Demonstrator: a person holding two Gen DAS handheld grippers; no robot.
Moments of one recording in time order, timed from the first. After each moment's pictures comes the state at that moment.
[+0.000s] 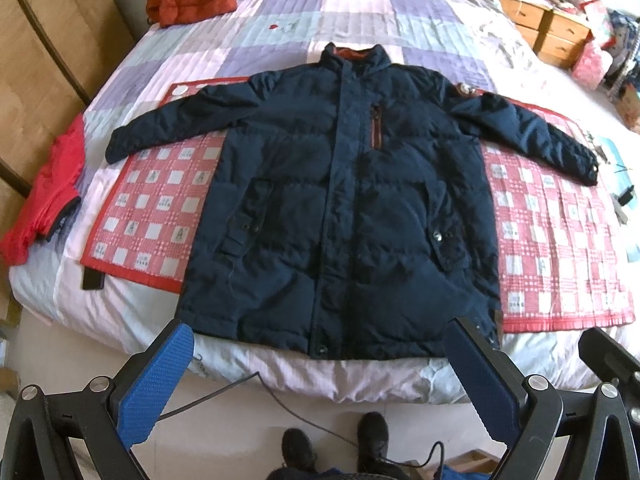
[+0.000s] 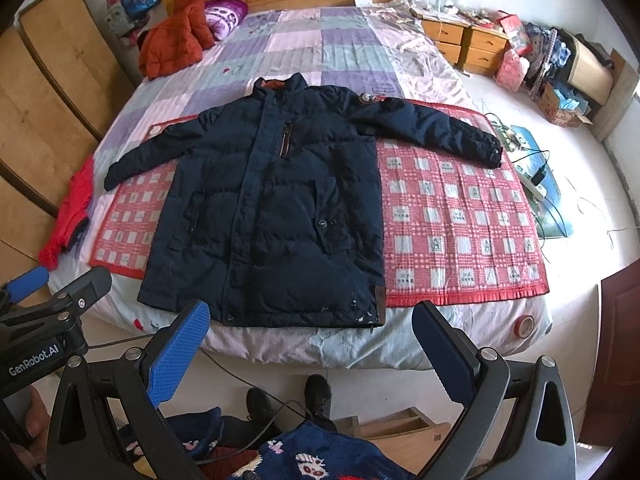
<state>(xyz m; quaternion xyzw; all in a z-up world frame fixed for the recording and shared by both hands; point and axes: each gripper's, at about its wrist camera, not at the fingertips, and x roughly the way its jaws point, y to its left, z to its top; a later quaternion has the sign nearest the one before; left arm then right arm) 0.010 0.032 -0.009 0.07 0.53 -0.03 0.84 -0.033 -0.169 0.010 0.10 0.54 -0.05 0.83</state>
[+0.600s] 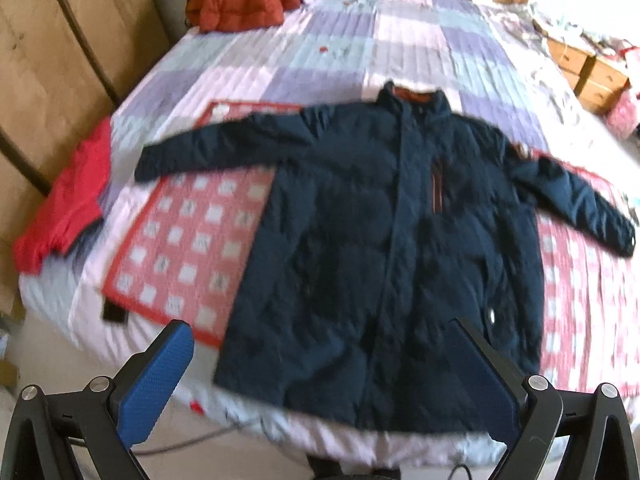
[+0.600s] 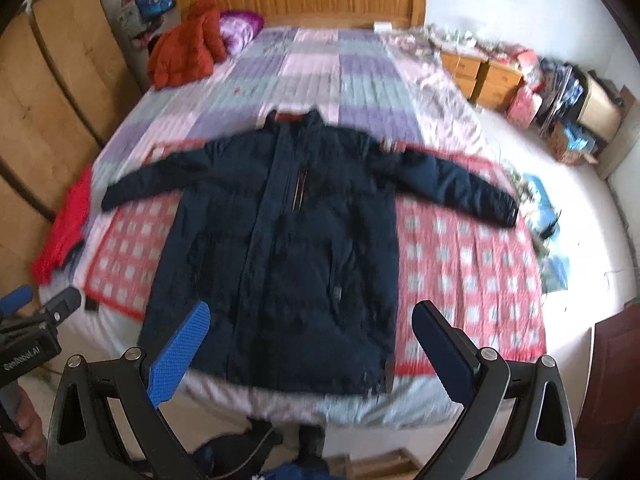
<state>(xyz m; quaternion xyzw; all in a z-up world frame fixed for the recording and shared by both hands) 0.141 0.093 0.007 0.04 0.50 0.01 0.86 0.104 -0.152 0.050 0.06 0.50 -0.06 0.86</state>
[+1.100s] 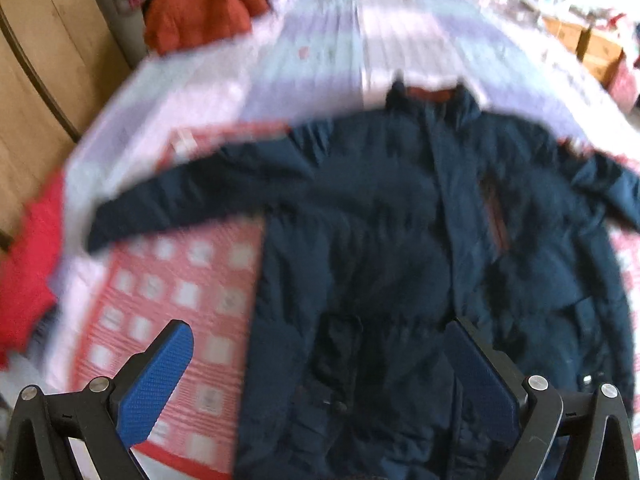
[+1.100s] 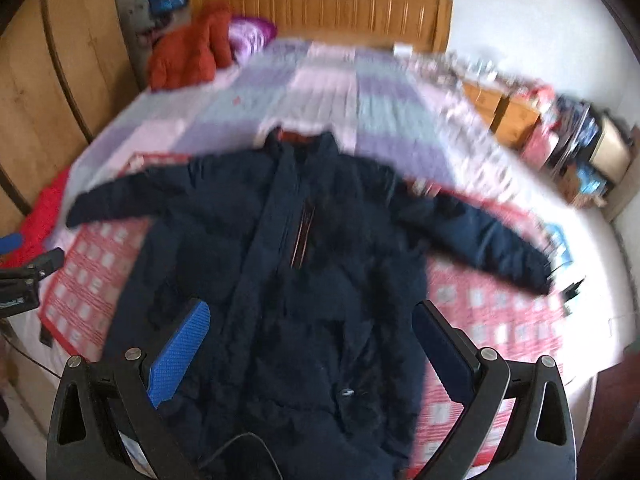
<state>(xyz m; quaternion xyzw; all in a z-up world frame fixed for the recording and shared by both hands) 0.313 0.118 -0.167 0.09 0.50 -0.03 0.86 0.258 -0.142 -0.099 0.02 0.49 -0.04 0.87</state>
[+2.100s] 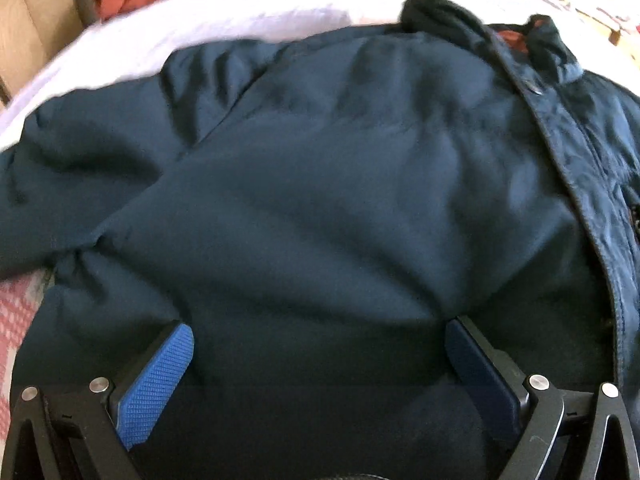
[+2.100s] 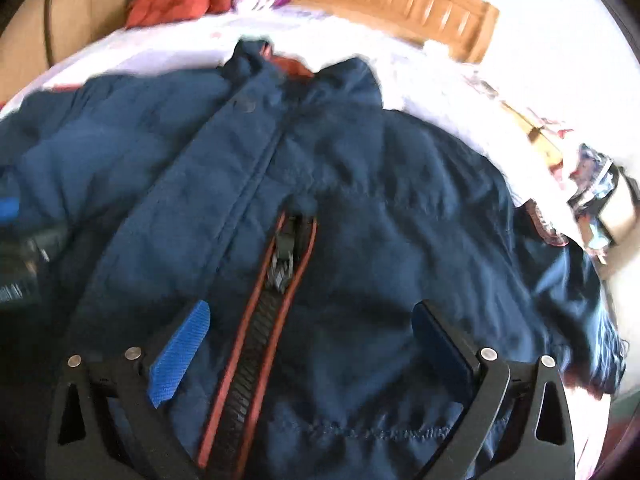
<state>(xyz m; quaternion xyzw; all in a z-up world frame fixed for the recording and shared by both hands) 0.535 0.071 -0.415 0.04 0.49 -0.04 0.87 0.486 -0.155 -0.402 -0.08 0.49 -0.04 0.87</state>
